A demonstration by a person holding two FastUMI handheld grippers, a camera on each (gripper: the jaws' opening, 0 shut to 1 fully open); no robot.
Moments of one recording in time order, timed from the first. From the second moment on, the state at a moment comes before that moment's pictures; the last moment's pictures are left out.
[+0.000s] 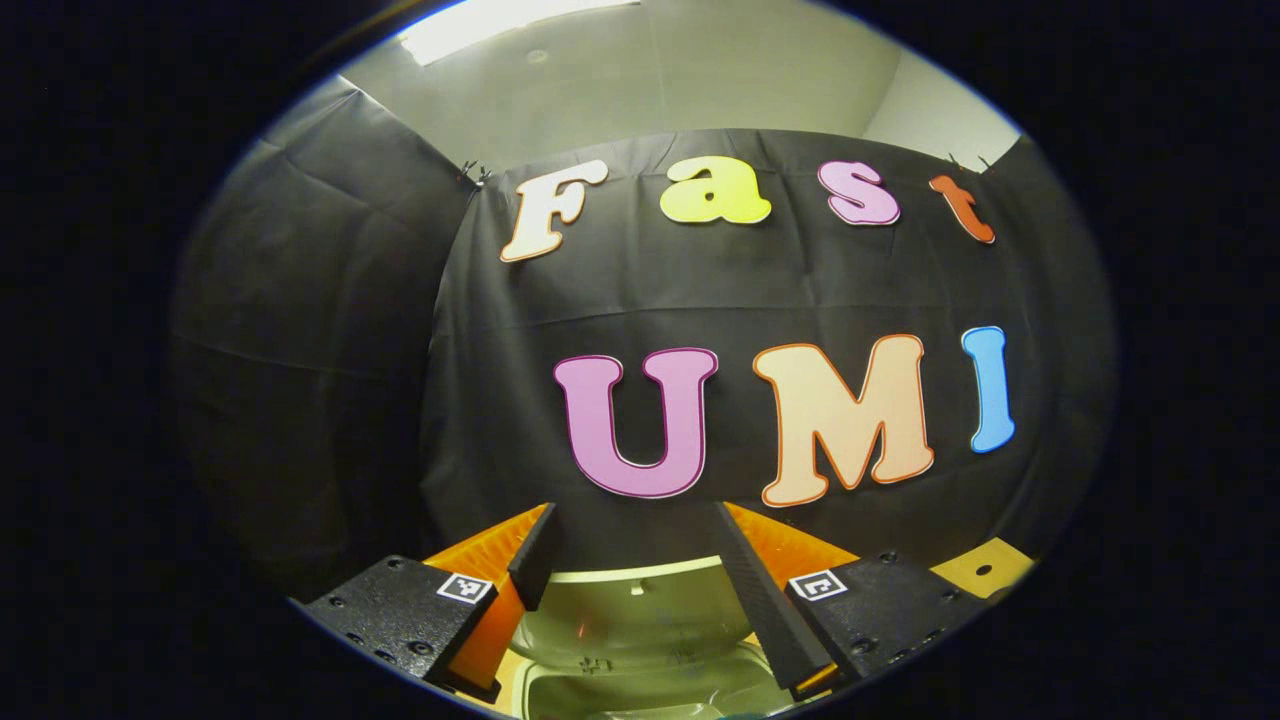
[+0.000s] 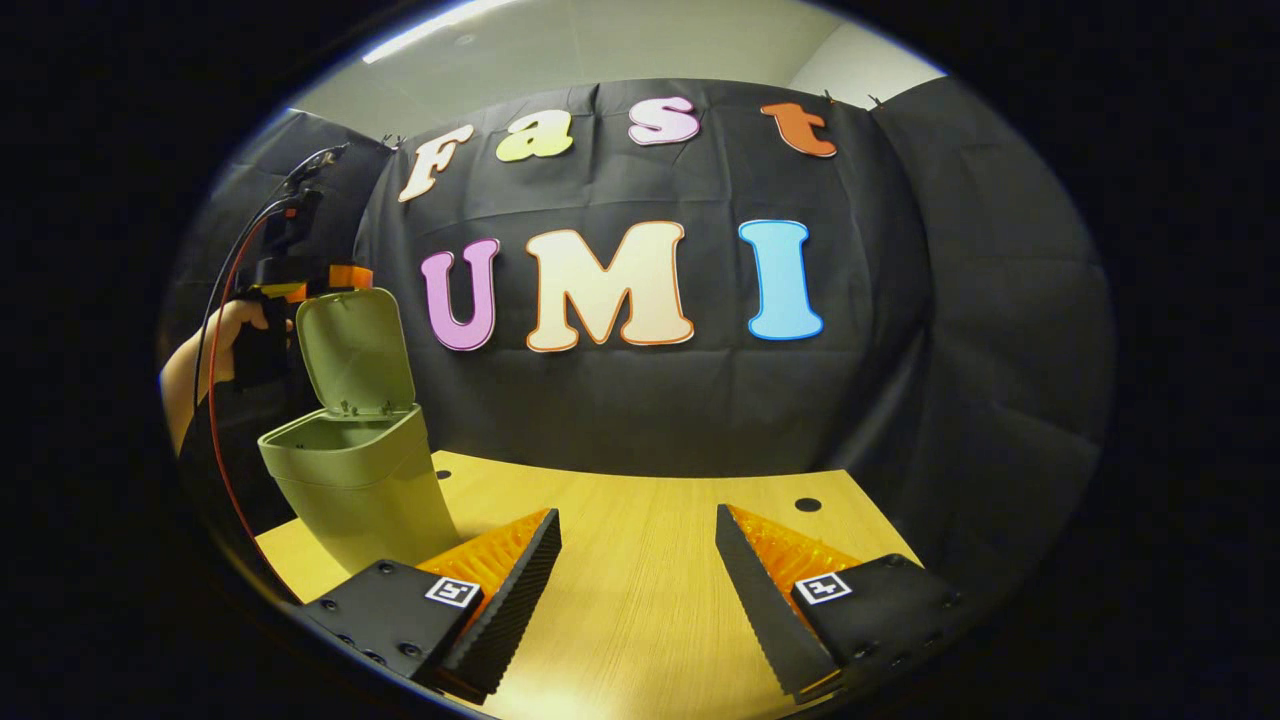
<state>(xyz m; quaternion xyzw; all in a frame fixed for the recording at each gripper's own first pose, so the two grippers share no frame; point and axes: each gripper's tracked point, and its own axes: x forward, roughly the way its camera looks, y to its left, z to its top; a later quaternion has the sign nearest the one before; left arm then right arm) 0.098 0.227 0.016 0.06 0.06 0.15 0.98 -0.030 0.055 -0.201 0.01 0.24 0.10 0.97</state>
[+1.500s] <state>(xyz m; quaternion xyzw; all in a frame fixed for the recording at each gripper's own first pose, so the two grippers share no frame) -0.026 0.170 -0.127 0.00 0.20 0.15 0.97 -0.032 0.073 -0.225 0.00 0.26 0.15 0.95</state>
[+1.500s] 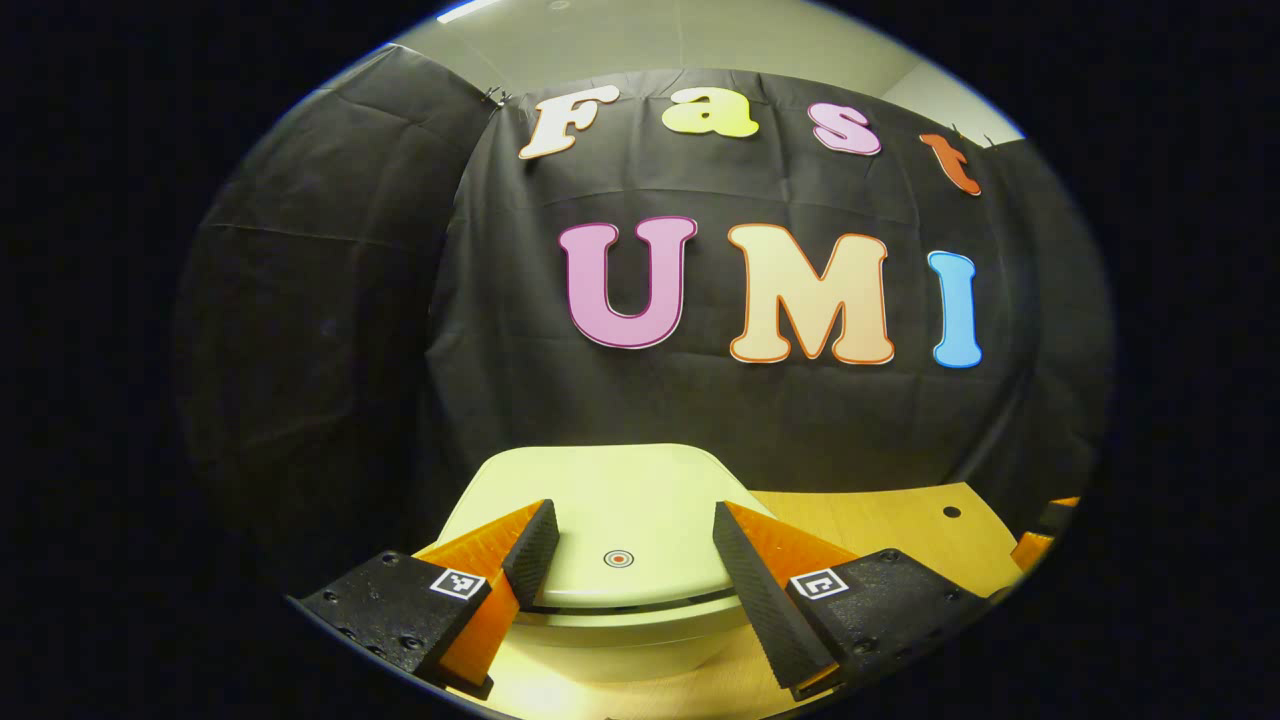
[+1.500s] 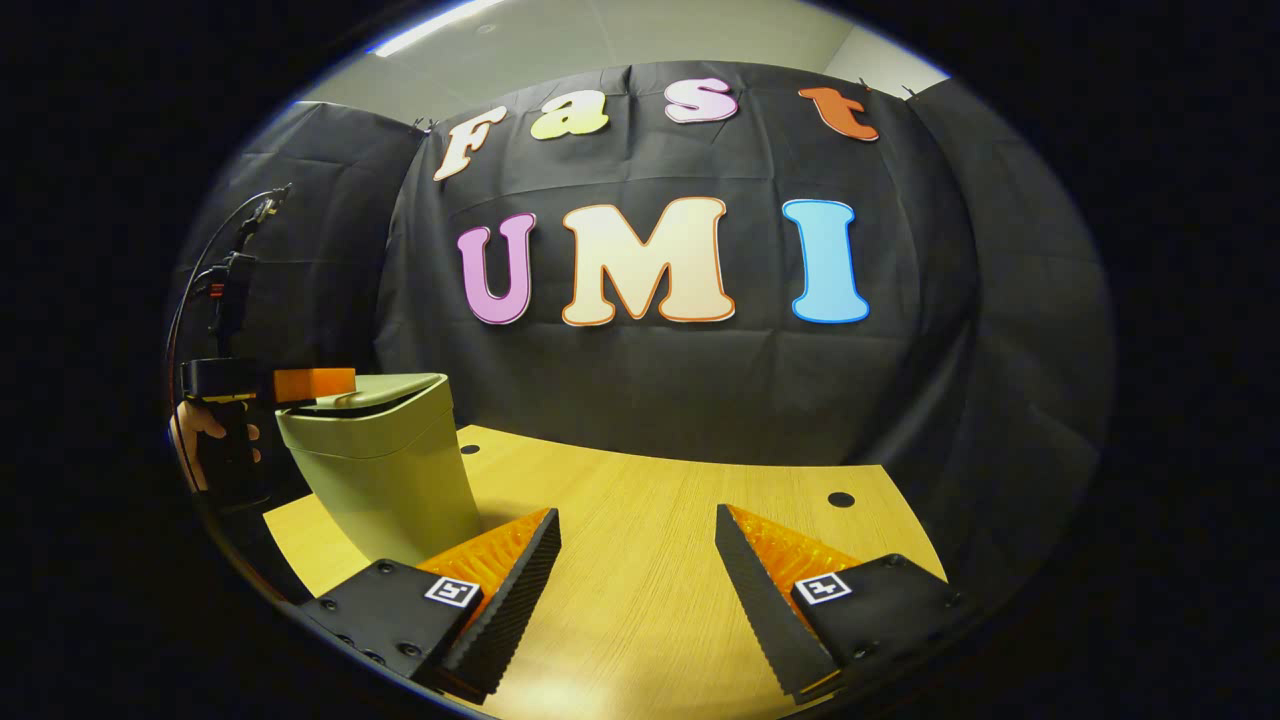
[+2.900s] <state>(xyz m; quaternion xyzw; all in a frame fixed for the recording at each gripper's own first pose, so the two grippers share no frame) 0.000 0.029 -0.069 0.00 0.04 -0.01 1.00 0.007 0.014 -0.106 0.01 0.13 0.06 0.99</state>
